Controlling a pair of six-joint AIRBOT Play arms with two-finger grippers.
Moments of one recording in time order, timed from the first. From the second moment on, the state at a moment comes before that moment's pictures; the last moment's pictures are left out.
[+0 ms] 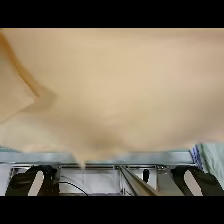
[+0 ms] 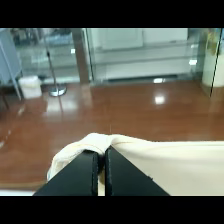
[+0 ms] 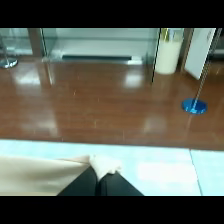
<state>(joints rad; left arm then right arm) 0.17 -0.47 1.58 1.45 -1.15 -1.43 -0.26 -0.69 1.98 -1.28 1.54 1.54</state>
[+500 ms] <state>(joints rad) 0.15 -0.79 1.24 1.36 -1.10 -1.49 -0.26 -0.80 1.34 -1.10 1.35 1.48</state>
